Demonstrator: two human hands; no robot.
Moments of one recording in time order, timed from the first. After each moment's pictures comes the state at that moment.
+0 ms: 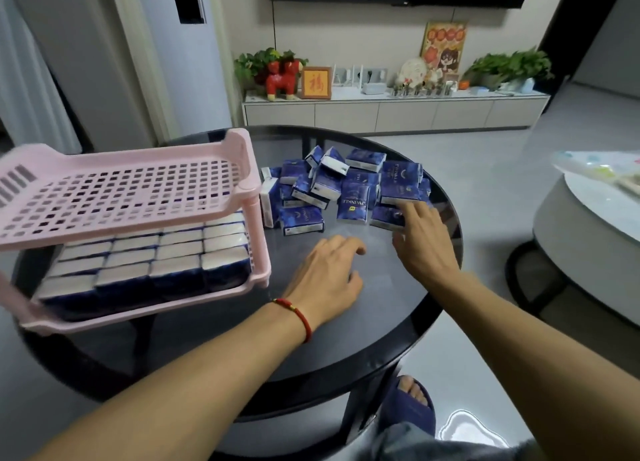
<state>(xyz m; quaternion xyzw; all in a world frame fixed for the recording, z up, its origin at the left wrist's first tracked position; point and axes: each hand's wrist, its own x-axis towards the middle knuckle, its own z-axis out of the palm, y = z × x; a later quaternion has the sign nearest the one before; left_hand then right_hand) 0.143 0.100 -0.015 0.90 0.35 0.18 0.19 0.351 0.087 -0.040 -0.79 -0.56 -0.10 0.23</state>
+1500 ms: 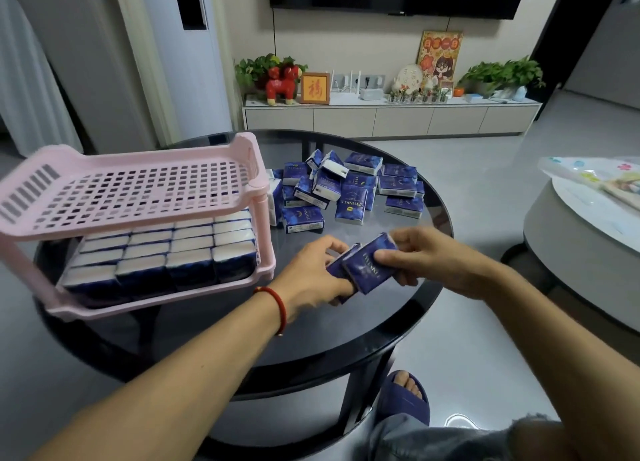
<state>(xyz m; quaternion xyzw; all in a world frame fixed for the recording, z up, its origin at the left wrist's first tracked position) 0.119 0.089 0.005 0.73 0.41 0.19 0.52 0.333 0.018 0.030 -0.62 -0.58 0.44 0.31</state>
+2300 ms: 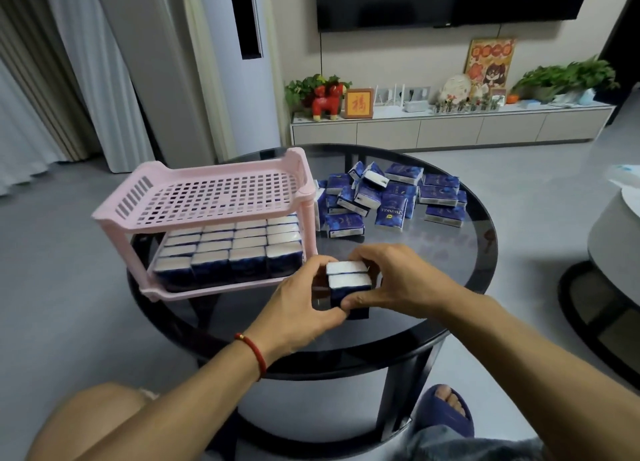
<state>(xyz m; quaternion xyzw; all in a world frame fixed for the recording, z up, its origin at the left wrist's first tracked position) 0.031 0.055 -0.003 0.79 0.40 0.26 0.39 0.245 0.032 0.024 -0.57 -0.78 0.16 0.21</state>
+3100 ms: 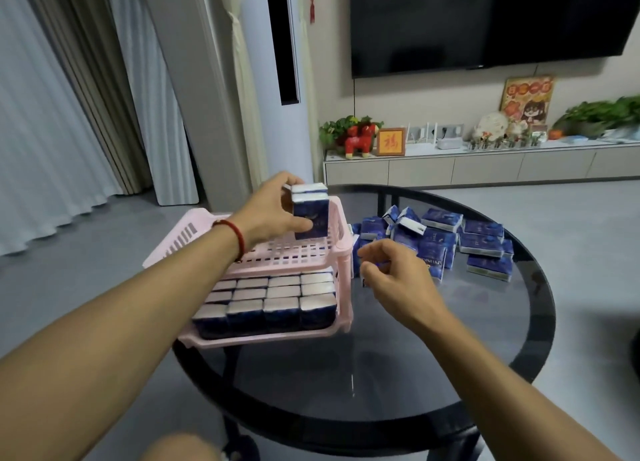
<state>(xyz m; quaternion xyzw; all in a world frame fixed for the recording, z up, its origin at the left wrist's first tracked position) -0.002 0.187 0.143 0.76 0.48 0.31 0.29 0.197 0.089 0.050 -0.63 -0.59 0.22 0.46</state>
